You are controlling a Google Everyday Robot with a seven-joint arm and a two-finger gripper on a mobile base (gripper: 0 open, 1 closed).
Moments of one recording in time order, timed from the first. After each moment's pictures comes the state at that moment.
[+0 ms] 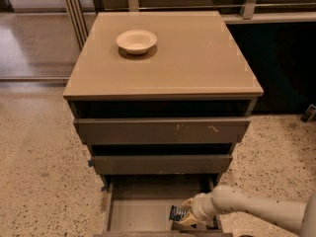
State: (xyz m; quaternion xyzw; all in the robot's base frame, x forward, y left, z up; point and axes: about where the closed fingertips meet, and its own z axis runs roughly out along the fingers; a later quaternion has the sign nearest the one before) arm 0.461 -0.117 0.265 -0.58 0.75 0.19 0.23
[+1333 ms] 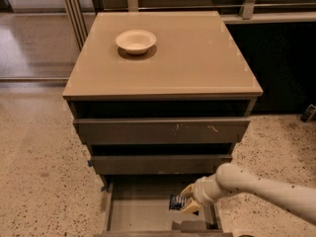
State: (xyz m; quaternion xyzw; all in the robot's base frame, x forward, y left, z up) arm 0.468 -0.111 0.371 -0.62 0.72 0.20 0.22
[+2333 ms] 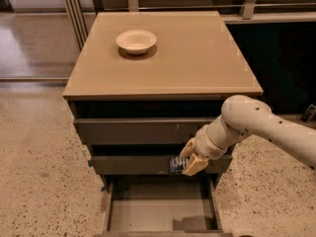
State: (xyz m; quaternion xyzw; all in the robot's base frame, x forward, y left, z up) arm 0.504 -0.099 0.613 -0.69 0.68 0.18 0.20
